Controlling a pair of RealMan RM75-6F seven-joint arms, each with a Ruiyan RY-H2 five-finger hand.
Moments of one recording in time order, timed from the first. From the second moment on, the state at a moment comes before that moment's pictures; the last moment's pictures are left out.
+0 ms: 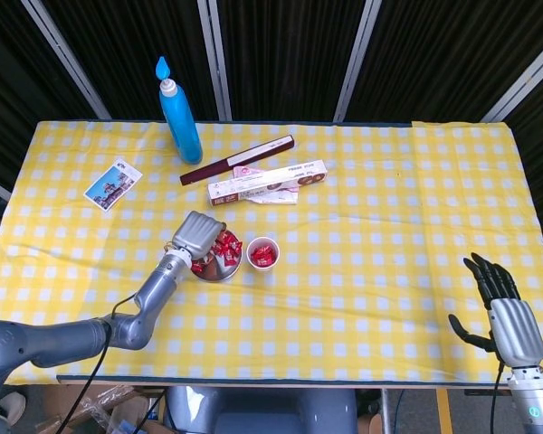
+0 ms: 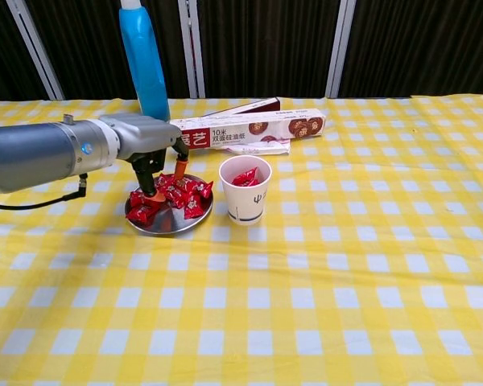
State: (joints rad) left arm -1.07 -1.66 -0.11 -1.26 0.70 0.81 0.66; right arm 0.09 -1.08 0.04 -1.70 -1.55 1.47 0.22
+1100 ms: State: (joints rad) left arm -1.07 -1.61 -0.15 -1.38 0.71 0.88 0.67; right arm 0.09 -1.08 0.05 -1.70 -1.55 1.47 0.22
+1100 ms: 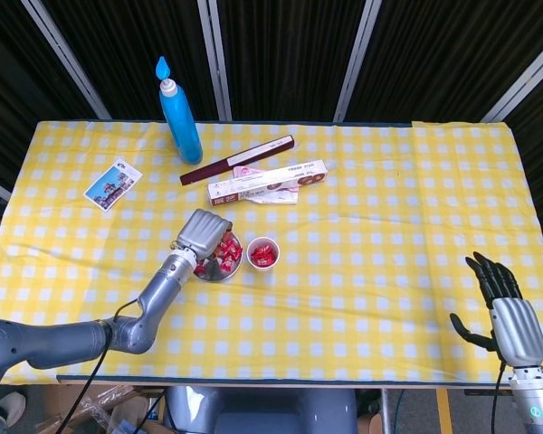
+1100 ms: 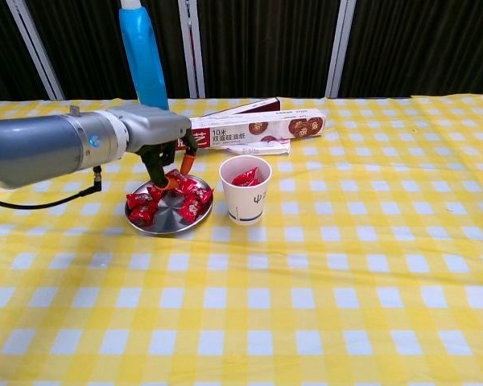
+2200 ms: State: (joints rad) left arm -1.15 -1.71 -0.21 -1.40 0.76 0.90 0.65; right arm 0.09 -1.08 0.05 -1.70 -1.55 1.48 0.22
